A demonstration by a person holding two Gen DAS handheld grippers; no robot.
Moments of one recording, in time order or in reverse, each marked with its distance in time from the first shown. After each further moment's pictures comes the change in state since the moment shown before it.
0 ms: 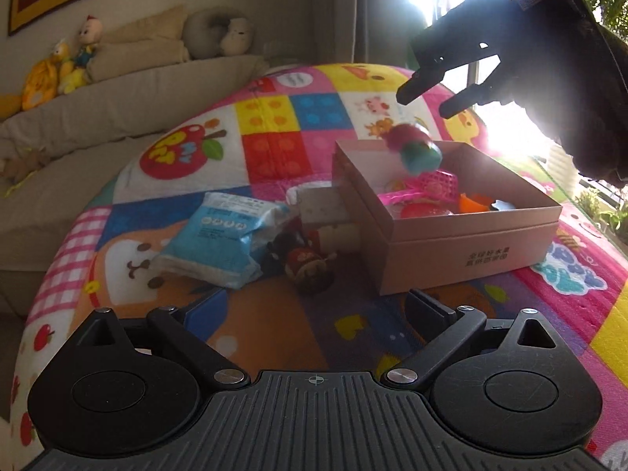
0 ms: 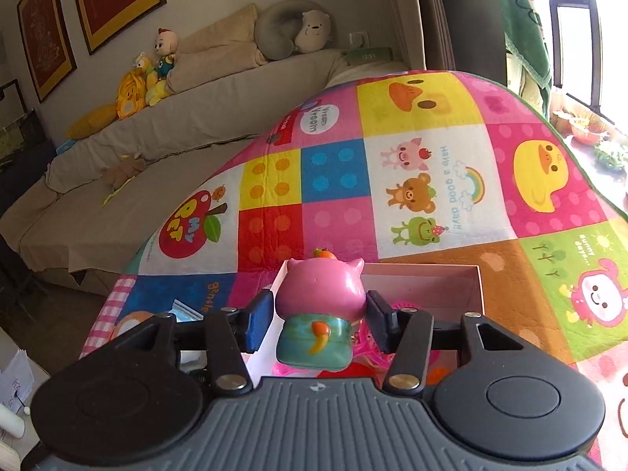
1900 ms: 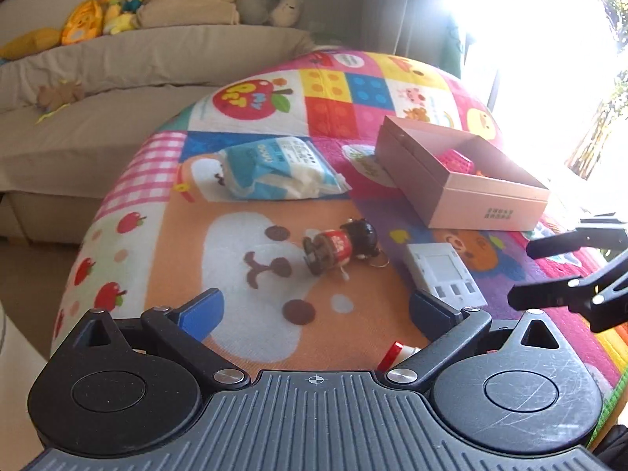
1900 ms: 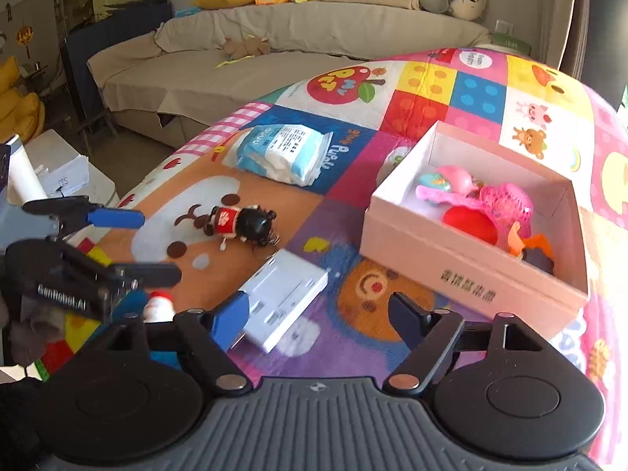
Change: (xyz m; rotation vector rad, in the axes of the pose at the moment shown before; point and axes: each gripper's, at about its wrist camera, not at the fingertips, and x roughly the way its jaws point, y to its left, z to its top) left arm -0.089 0.061 -0.051 -0.156 0.072 -0.012; right arm -0.092 0.068 -0.181 -0.424 0.144 0.199
